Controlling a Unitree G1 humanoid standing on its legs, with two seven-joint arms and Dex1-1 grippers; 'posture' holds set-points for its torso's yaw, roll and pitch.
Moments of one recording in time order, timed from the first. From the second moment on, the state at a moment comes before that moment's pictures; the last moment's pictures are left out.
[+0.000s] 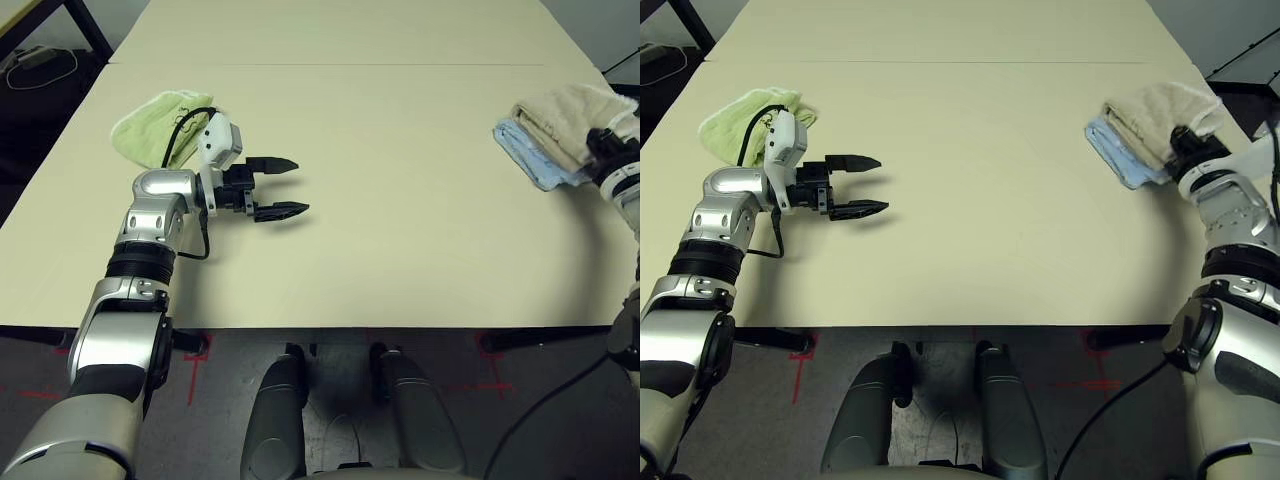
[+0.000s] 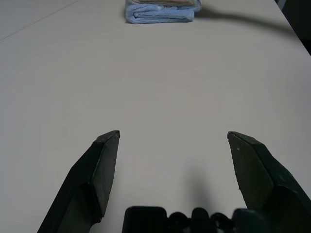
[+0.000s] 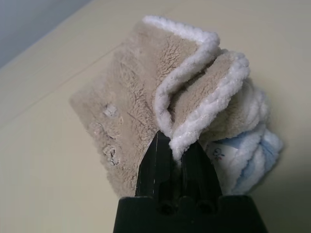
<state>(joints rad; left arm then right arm) -0.88 0.54 -0.02 0.72 -0.24 -0.06 -1.40 -0.84 -0.66 -0.55 0.92 0.53 0.35 0.32</state>
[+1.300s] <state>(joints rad) -0.88 0.52 -0.02 0.66 -0.24 0.05 -1.32 -0.57 -0.83 -0.48 0.33 0.52 0.50 0.71</state>
